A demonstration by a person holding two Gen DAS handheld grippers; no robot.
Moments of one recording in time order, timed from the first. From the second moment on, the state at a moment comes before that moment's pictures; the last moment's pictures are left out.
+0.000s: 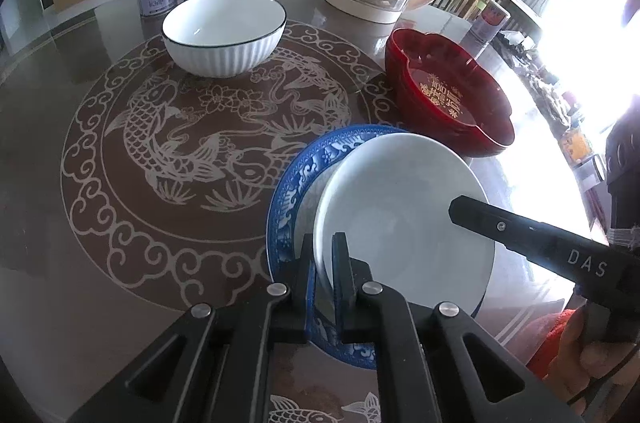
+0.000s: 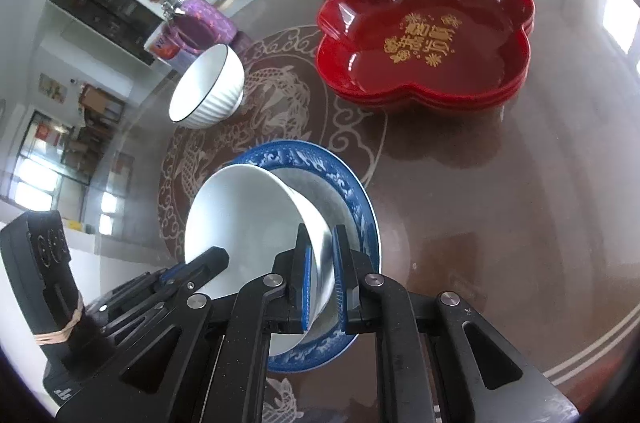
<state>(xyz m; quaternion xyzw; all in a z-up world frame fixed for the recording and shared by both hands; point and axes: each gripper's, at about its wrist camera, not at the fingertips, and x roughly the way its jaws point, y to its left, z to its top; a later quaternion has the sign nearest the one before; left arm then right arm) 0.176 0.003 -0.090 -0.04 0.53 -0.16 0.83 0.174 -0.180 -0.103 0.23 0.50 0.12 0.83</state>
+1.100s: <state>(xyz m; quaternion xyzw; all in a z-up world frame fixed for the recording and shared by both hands) 0.111 0.092 -0.091 -0.04 0.41 0.03 0.91 0.061 -0.230 -0.097 0.12 0.30 -0.03 0.95</state>
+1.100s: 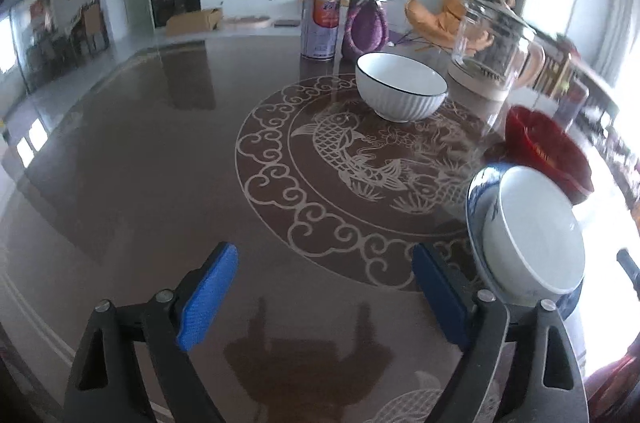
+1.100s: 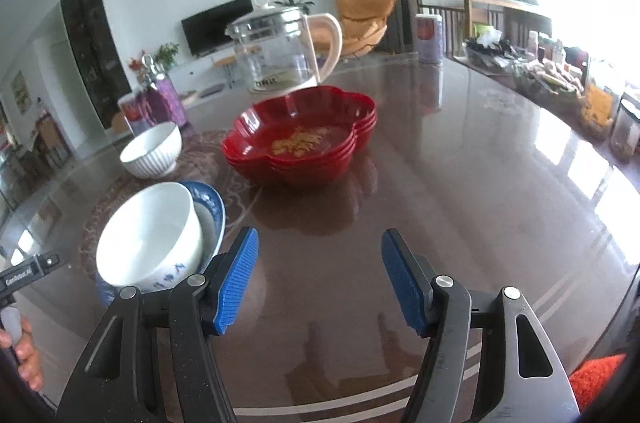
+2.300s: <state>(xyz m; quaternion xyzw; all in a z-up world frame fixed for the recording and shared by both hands) 0.122 0.122 -0.088 -0.02 0.43 0.00 0.90 0.054 -0.191 -0.082 0.01 0.27 -0.03 0.96</state>
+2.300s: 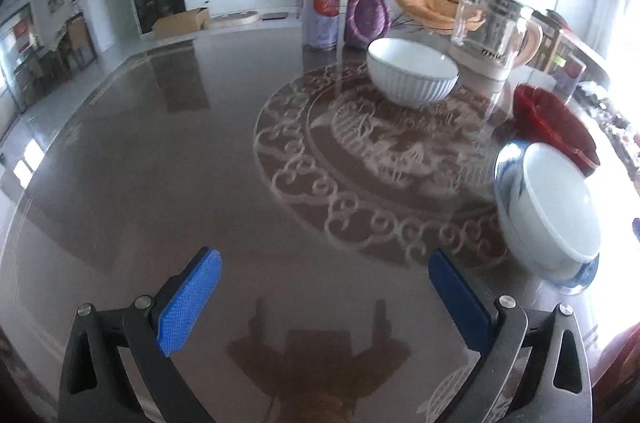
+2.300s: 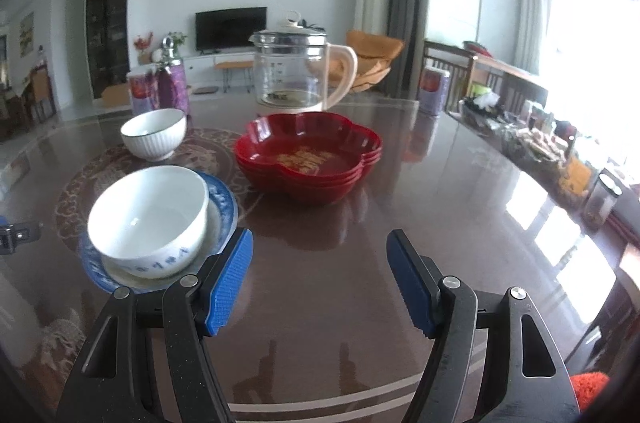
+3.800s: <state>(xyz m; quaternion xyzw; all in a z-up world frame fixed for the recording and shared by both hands) 0.348 0.093 -0.071 -0.09 0.53 -0.08 0.84 0.346 -0.086 -0.083 0.22 0.52 0.14 0.81</state>
